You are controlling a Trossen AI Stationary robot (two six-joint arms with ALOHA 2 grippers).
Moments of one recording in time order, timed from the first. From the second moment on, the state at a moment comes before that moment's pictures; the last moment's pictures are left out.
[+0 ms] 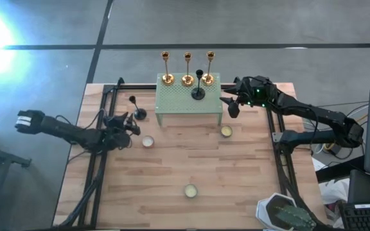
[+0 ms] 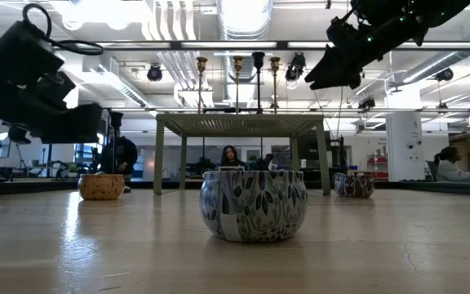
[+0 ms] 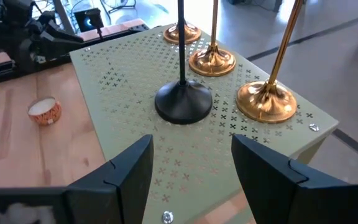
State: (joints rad) left arm -0.09 0.77 0.08 -0.01 -1.24 -0.76; right arm -0.56 1.06 0.76 -0.12 -0.10 0.04
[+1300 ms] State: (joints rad) left arm 0.55 0.80 0.08 0.41 -0.48 -0.17; right arm -0.56 1.06 0.76 -0.12 -0.11 0.03
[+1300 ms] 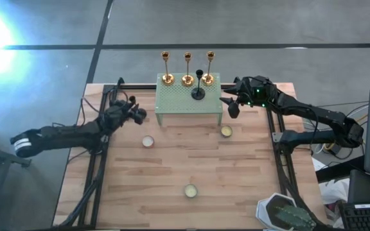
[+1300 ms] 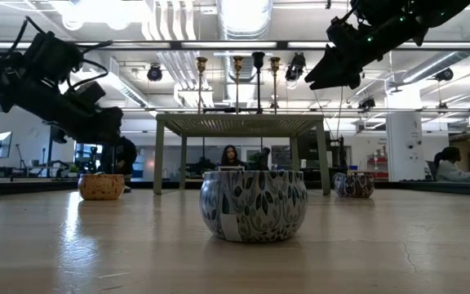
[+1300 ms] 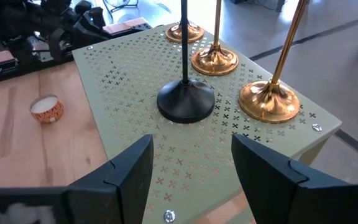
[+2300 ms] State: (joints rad) left arm 0.58 0.79 0.38 0.08 -0.35 -0.07; right arm -0.56 1.06 0.76 -0.12 -0.11 0.05
